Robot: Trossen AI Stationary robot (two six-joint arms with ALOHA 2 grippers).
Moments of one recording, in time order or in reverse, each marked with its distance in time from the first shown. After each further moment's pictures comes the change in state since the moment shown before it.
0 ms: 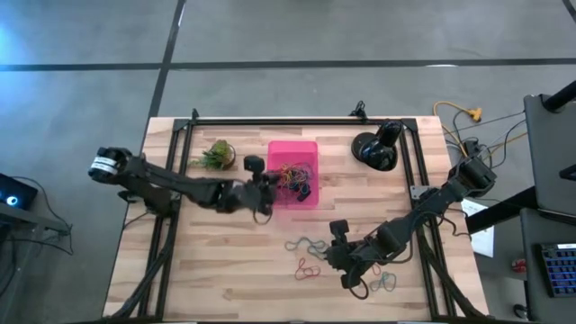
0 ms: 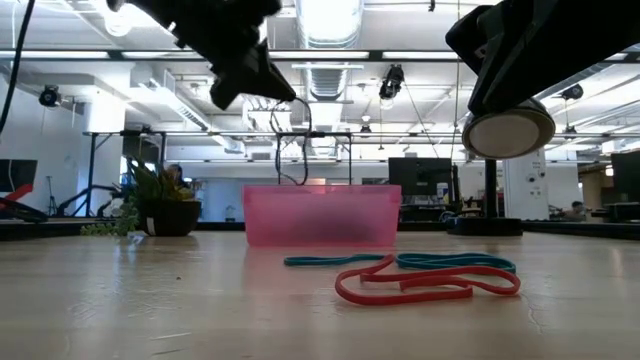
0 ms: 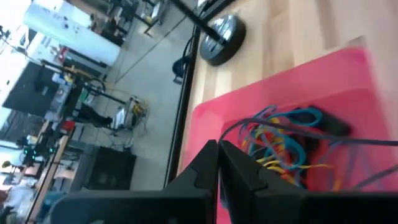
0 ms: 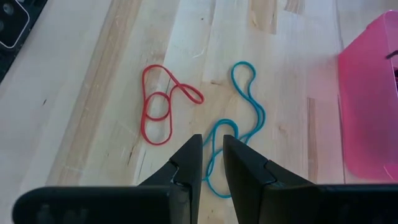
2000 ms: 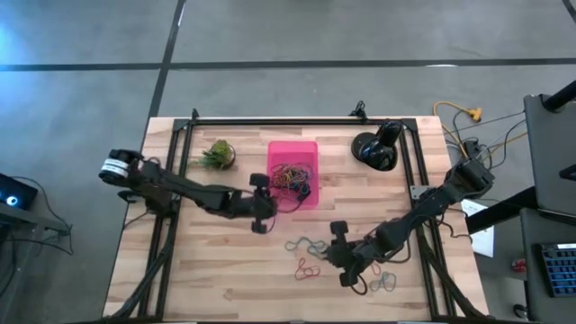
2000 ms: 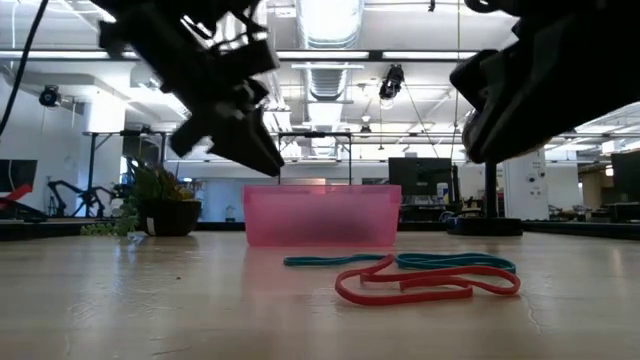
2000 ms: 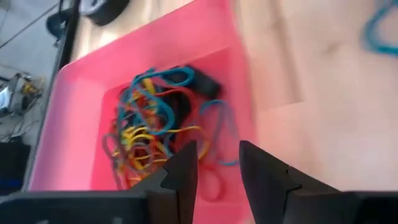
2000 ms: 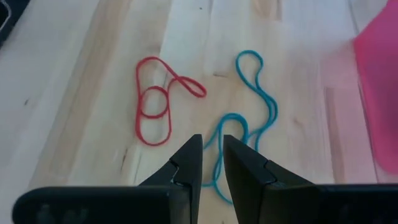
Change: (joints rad) left arm -0.011 0.111 -0.049 -0.115 0.306 -0.277; right arm -0.011 0.024 -0.136 0.214 0.000 0.027
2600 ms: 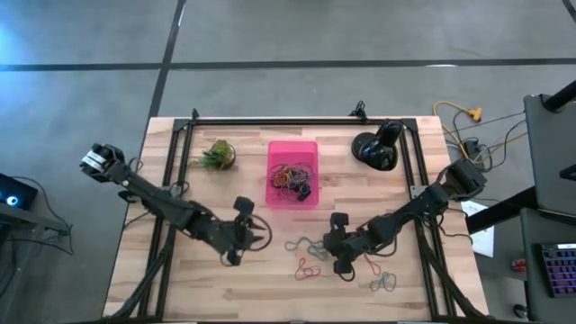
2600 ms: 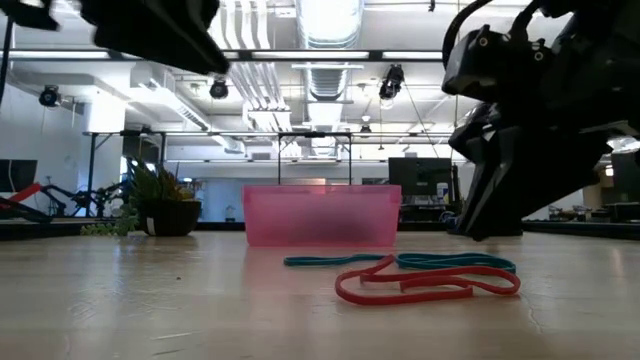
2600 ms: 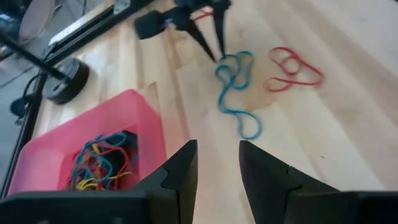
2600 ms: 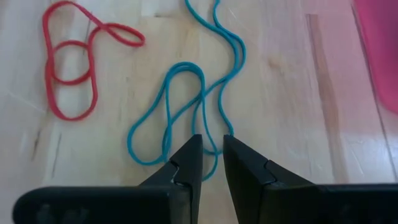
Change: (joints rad) left arm -0.321 -0.224 -0.008 -0.095 0.000 -0.090; right arm -0.094 0.064 -0.073 0.025 -0.033 0.096
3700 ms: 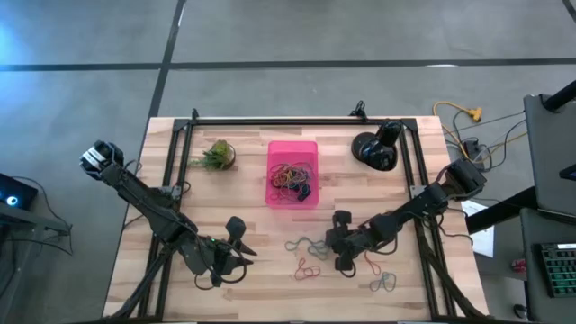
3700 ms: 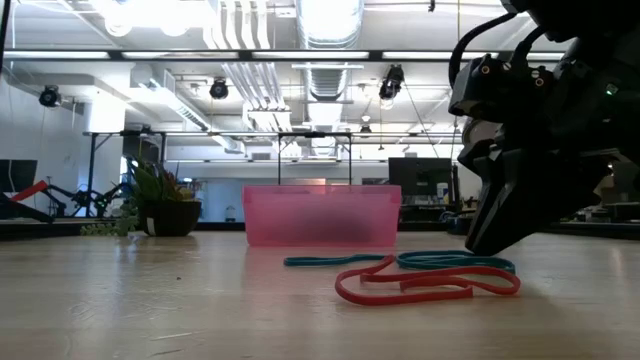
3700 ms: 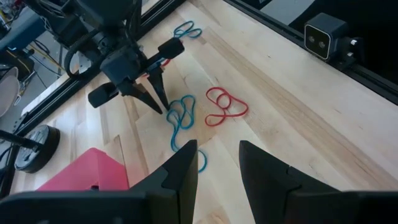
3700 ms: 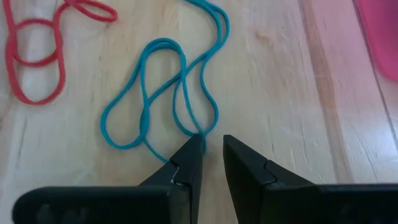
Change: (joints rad) left arm -0.206 -0.028 -0.011 0.074 -0.003 0.091; right arm -0.016 0.000 -0.070 0.059 0.005 0.039
